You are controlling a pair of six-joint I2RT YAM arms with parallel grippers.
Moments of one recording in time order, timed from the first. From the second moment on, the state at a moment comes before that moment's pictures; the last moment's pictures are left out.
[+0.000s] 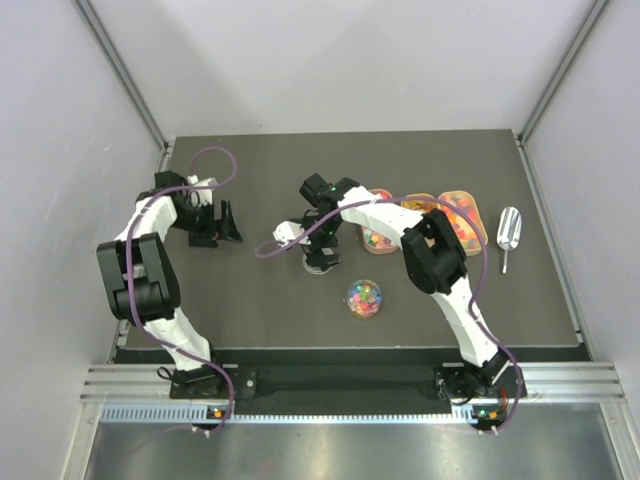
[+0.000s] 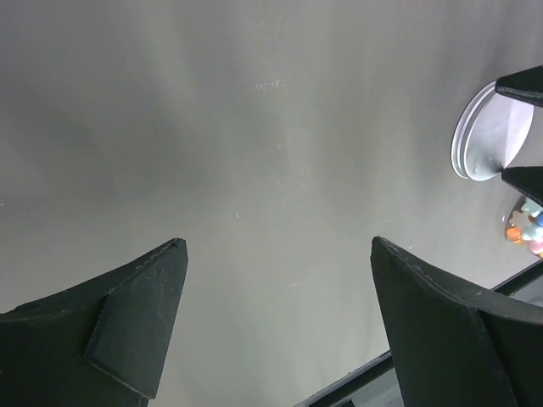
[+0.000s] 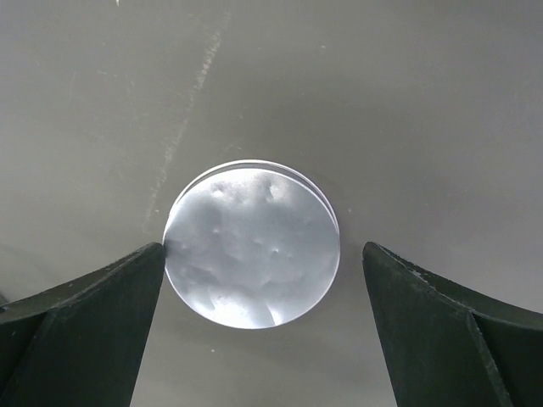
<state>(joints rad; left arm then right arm) 0.23 1.74 1.24 -0.77 0.56 0.17 0.77 2.32 1.98 -0.99 -0.49 -1.21</state>
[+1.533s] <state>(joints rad) 0.23 1.78 1.28 -0.70 0.62 0.17 0.78 1.85 1.73 -1.10 -0.32 -1.11</state>
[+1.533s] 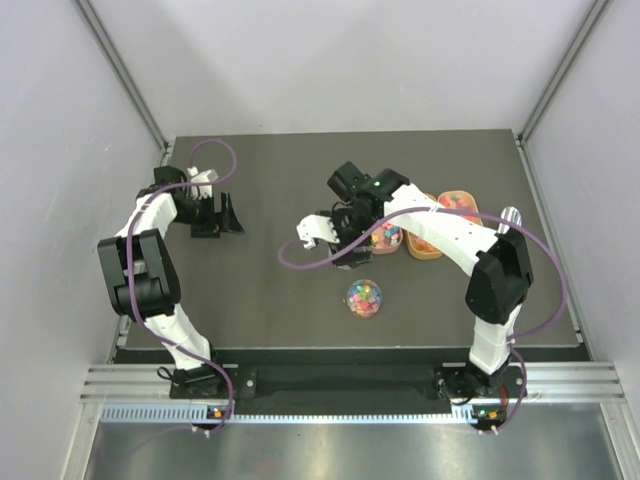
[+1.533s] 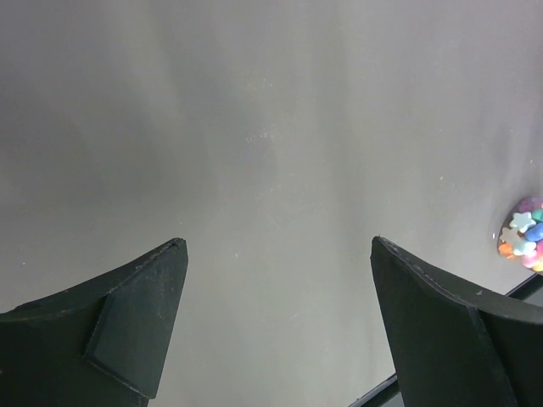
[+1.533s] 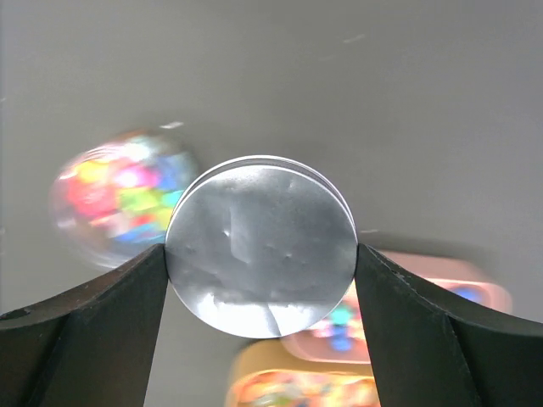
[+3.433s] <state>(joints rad) 0.22 1.78 1.27 -0.70 0.63 0.18 0.87 1.66 1.26 -0.97 -0.28 -0.99</state>
